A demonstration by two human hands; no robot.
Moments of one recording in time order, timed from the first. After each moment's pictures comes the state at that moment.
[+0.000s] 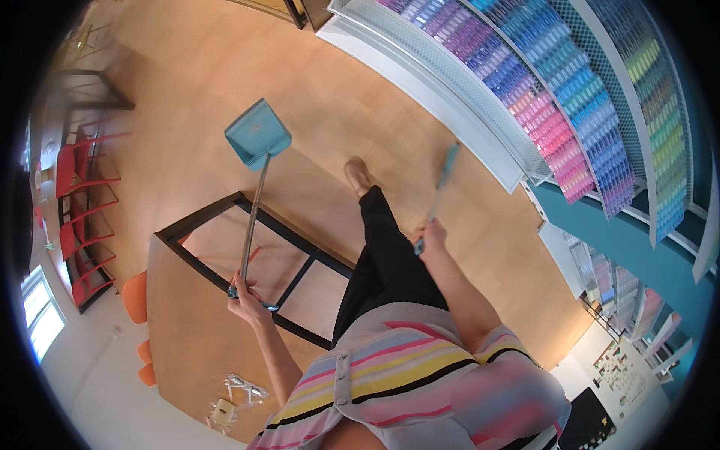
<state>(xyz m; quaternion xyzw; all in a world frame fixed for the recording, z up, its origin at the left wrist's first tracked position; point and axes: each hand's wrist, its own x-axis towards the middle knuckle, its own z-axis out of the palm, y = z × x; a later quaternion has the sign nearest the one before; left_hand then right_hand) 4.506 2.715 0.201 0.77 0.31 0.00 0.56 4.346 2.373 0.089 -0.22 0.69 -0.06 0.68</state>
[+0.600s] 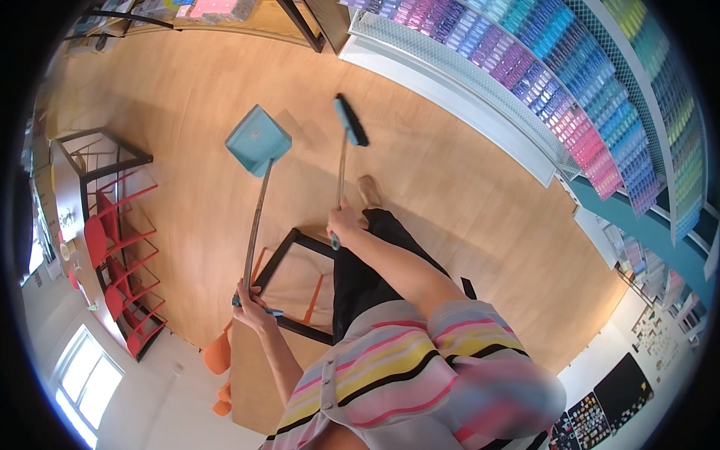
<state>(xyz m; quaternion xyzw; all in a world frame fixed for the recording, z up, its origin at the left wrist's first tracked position) 4.798 2.733 0.221 0.80 0.29 -0.05 0.52 4.750 2.537 0.043 -0.28 0.58 0.09 0.76</state>
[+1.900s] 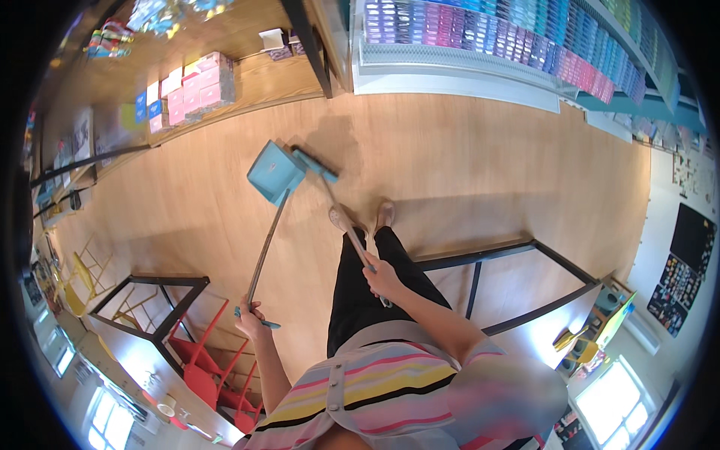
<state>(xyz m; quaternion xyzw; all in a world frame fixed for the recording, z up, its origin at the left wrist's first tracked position) 5.348 2.787 0.158 0.84 0.17 -0.25 0.45 5.047 2.661 0.107 -0.31 0.60 0.02 0.74</state>
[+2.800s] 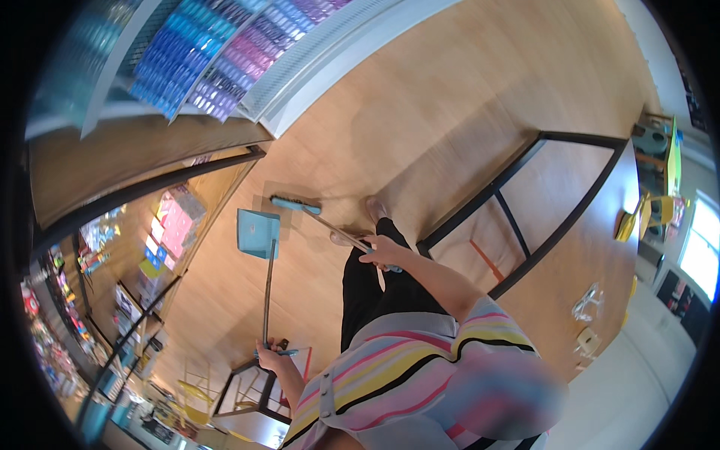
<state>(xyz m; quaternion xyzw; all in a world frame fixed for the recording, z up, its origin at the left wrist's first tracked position) 5.253 2.671 0.213 0.87 0.11 -0.22 0.43 4.892 2.616 0.067 -0.20 0.57 -0.06 0.79</state>
